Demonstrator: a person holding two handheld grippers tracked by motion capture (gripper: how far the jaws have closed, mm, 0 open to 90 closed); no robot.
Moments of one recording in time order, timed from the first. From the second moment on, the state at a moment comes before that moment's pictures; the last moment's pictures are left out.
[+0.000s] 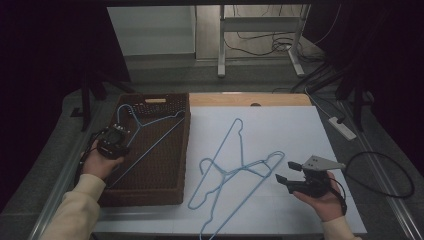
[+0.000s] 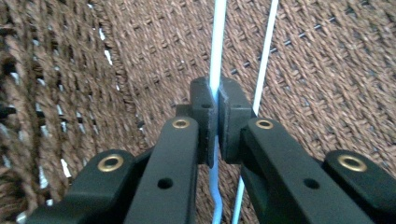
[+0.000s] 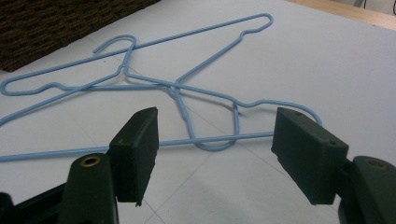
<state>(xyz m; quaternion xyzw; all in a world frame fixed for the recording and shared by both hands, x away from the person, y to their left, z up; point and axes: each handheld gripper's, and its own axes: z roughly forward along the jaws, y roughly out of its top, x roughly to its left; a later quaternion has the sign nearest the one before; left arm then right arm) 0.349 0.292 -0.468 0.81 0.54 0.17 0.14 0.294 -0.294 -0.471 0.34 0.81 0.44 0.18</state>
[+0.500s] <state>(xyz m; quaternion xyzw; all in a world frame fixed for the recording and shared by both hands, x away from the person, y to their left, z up) 0.318 0.293 -0.424 0.78 0.50 0.22 0.29 0.295 -0.296 -0.471 0.34 0.81 0.44 0.17</state>
